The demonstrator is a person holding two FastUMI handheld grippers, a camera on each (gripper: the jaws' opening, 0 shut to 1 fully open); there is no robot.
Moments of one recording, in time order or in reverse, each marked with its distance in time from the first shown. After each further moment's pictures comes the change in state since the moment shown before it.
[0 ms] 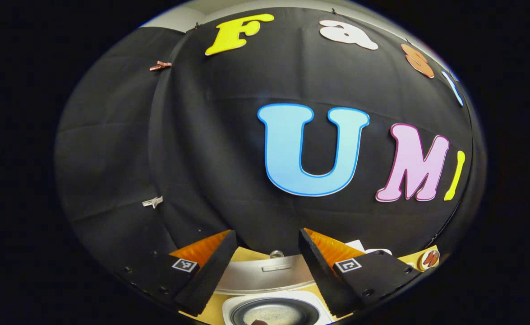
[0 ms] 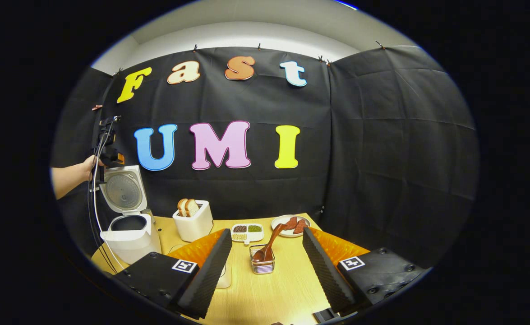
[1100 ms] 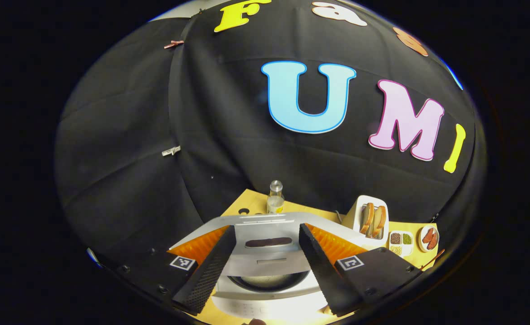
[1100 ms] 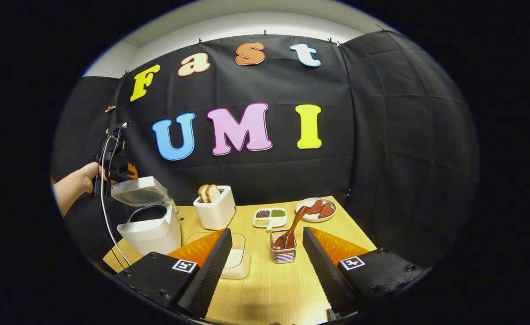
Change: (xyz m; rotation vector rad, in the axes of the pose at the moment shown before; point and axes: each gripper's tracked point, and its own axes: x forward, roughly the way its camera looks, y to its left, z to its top) left arm -0.121 -0.031 -0.139 -0.025 0.239 0.077; right arm 0.017 0.013 -0.038 0.051 0.106 0.183
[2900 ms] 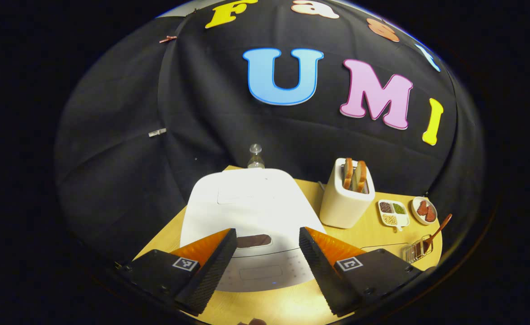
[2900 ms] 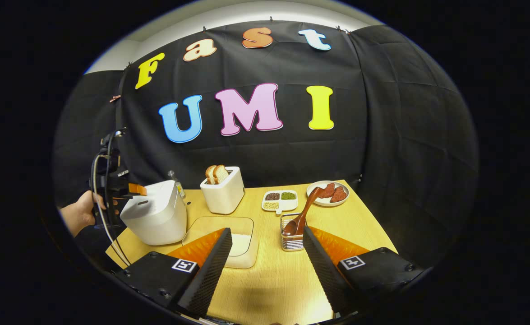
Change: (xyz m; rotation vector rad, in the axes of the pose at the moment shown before) left arm -0.052 -0.032 -0.099 0.050 -0.065 -0.128; right arm 0.022 0.009 -0.032 0.005 0.088 0.049
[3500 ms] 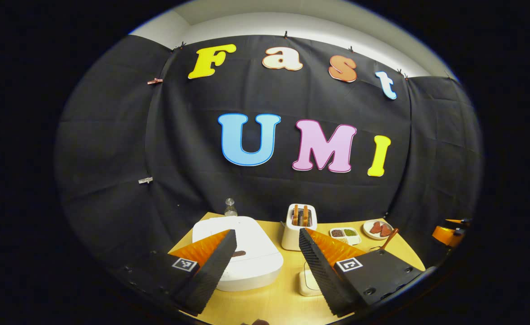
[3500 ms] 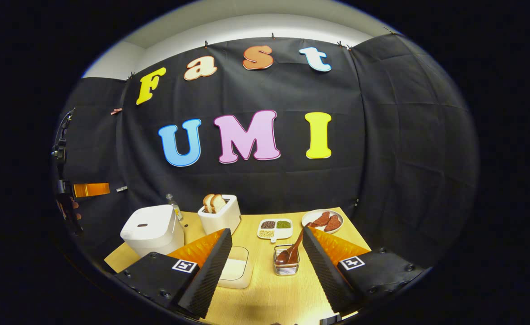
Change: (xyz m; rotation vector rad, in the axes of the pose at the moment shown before) left arm -0.177 -0.034 0.069 0.060 -0.266 -0.200; right arm -0.007 -0.004 0.074 -0.046 -0.133 0.016
